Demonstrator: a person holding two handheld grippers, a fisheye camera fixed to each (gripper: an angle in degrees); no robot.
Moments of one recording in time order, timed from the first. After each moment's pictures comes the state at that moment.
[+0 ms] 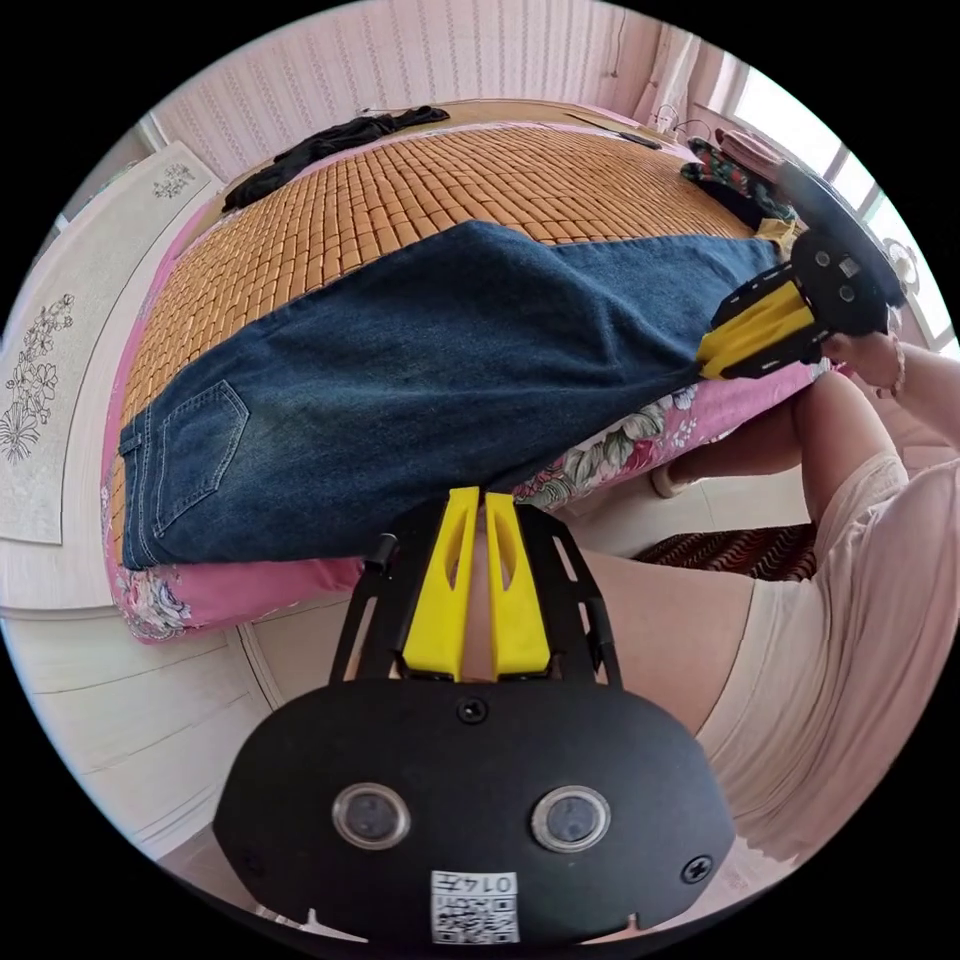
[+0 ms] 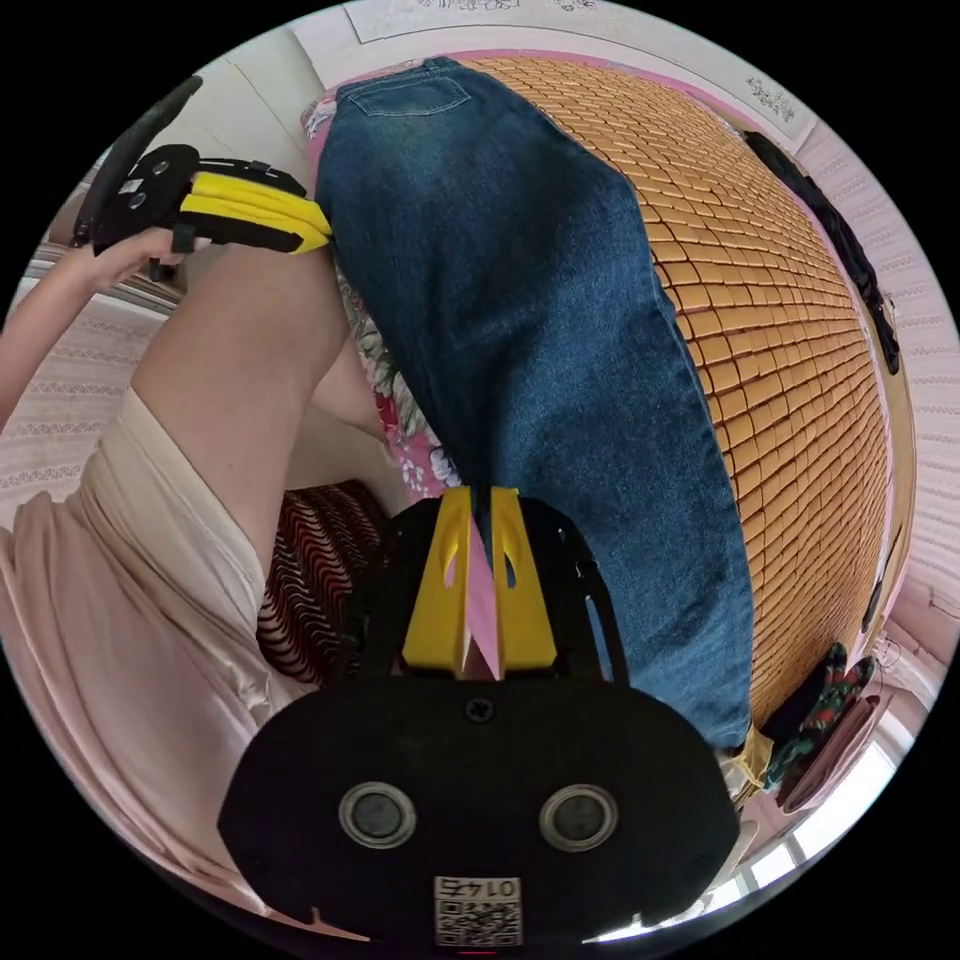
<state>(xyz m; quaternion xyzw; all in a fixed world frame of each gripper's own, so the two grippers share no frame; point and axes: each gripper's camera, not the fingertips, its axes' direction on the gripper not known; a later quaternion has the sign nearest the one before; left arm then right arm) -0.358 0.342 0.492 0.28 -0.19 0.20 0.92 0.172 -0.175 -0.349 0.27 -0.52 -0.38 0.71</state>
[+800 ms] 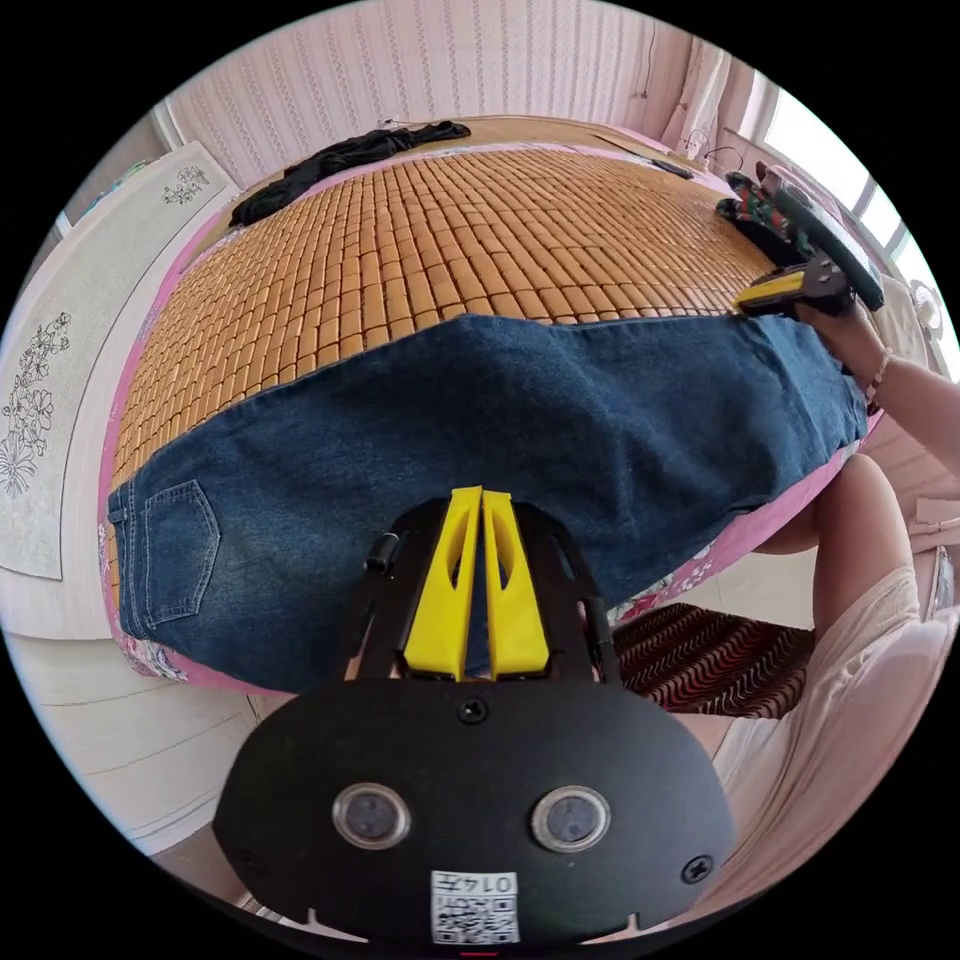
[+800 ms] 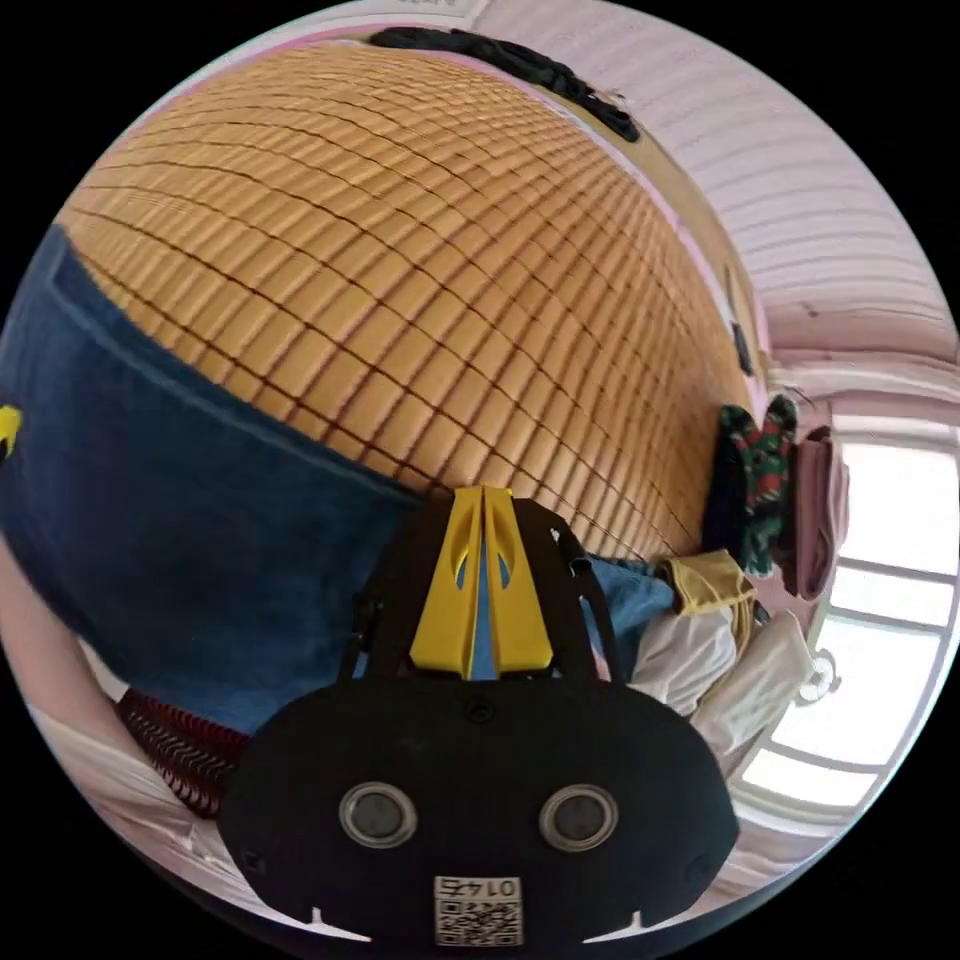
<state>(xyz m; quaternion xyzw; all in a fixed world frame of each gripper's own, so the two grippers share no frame) -0.341 0.259 0.465 0.31 -0.18 0.18 0.91 0.207 -0.257 -0.172 0.09 -0.39 -0.10 0.91</state>
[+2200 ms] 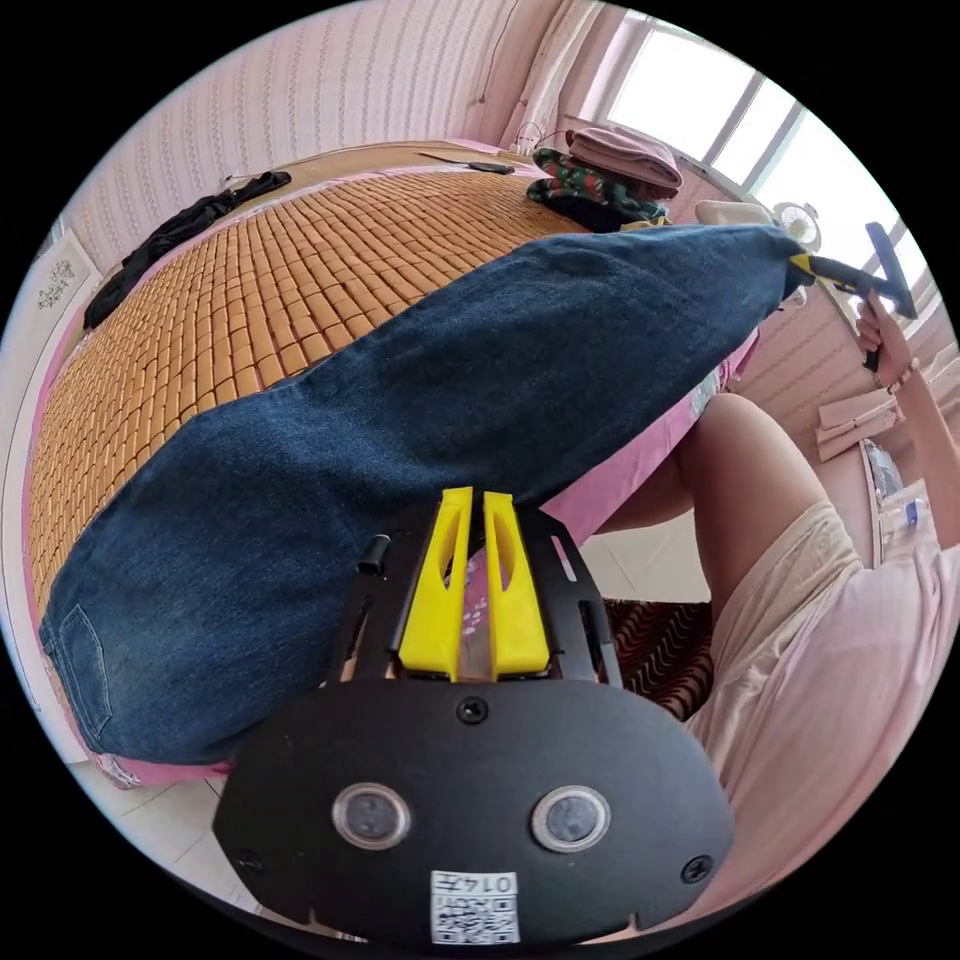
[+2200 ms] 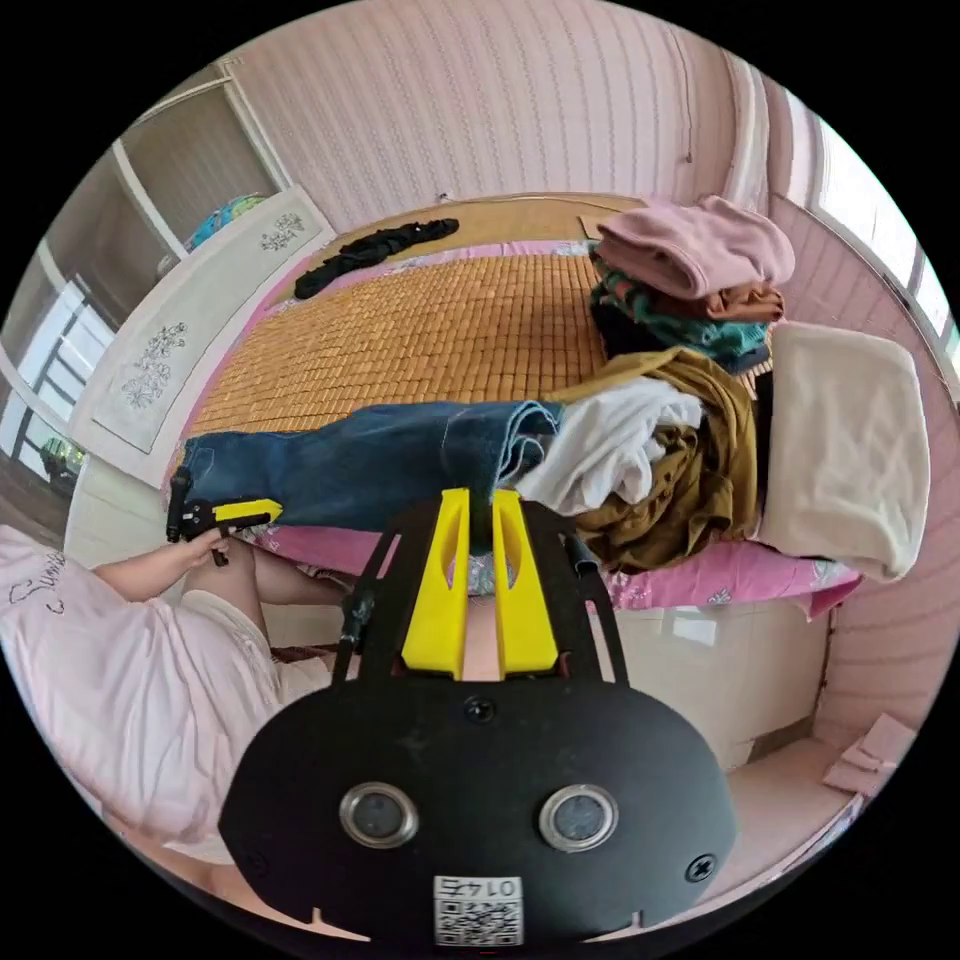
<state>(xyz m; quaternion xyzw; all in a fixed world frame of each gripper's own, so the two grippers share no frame) -0.277 0.243 0.509 0.29 -0.09 0.34 0.89 0.428 -0.031 0.120 0.11 -0.66 0.15 0.73</state>
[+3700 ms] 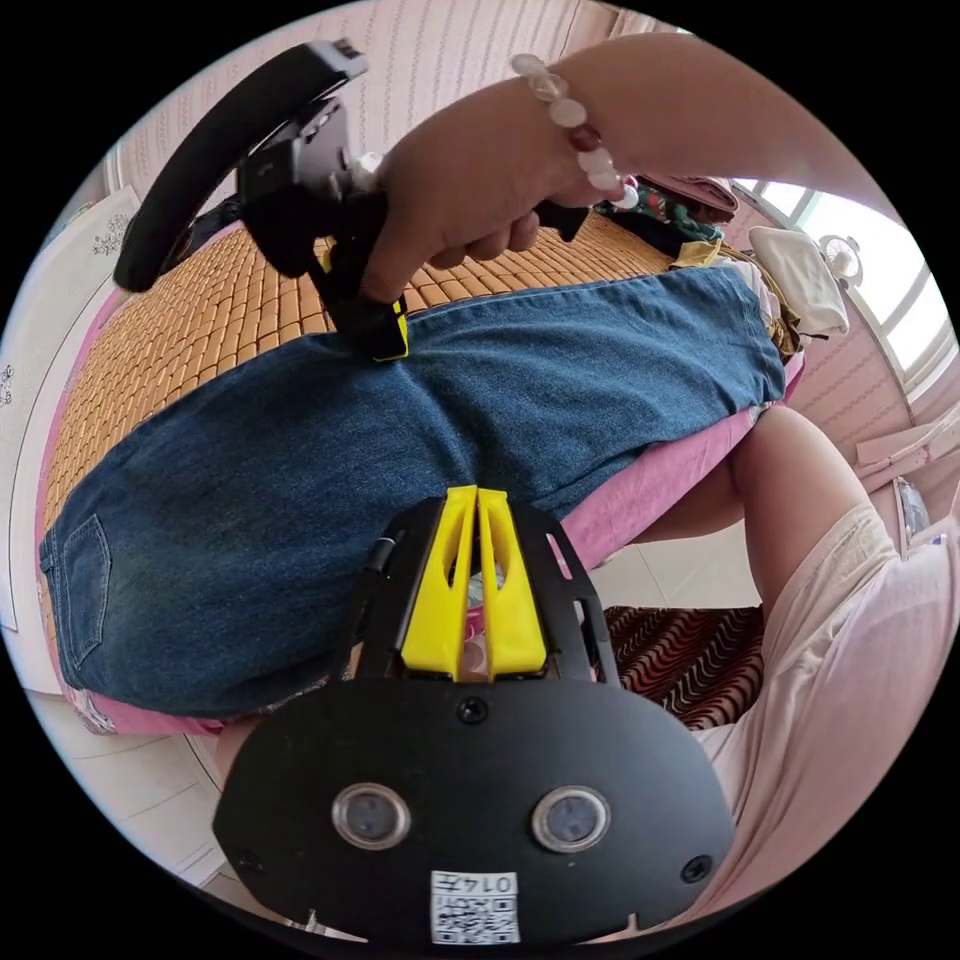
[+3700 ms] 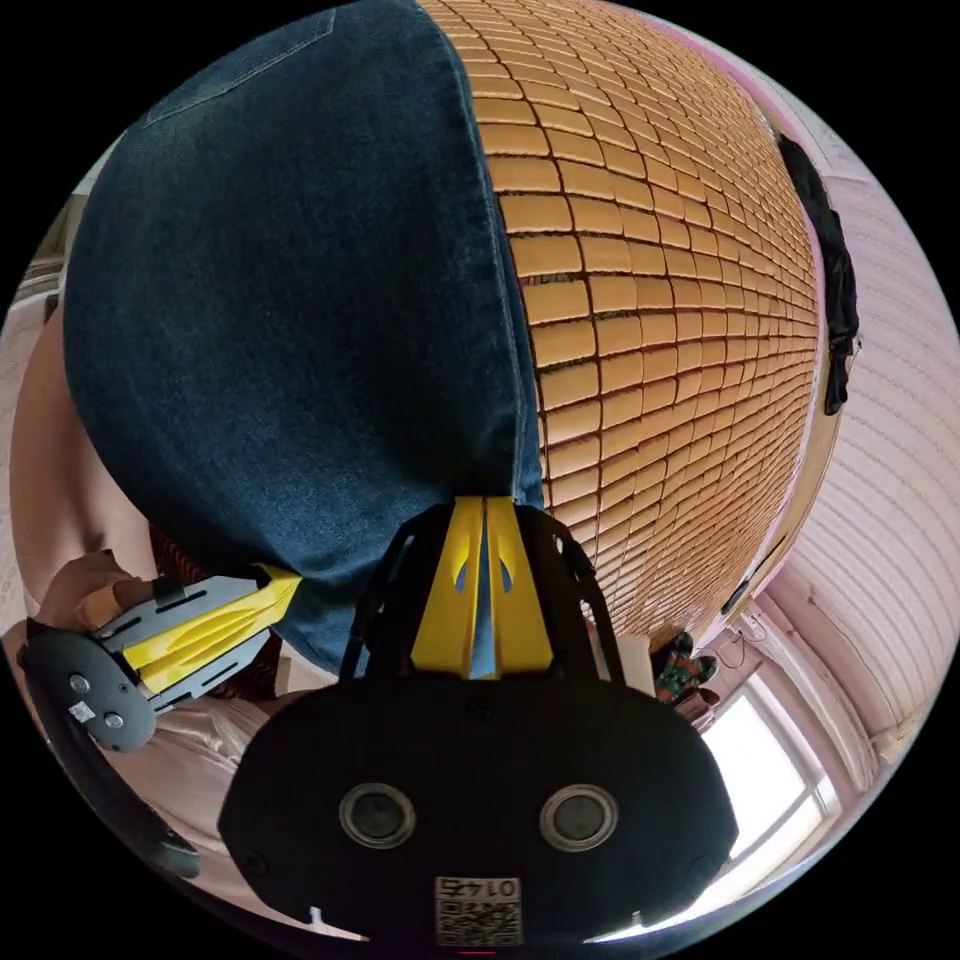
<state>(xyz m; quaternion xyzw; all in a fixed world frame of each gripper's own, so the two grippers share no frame) -0.336 0.227 0.573 0.33 -0.12 0.28 0.89 0.080 -0.368 -0.413 0.20 -0.30 -0.44 0.82</state>
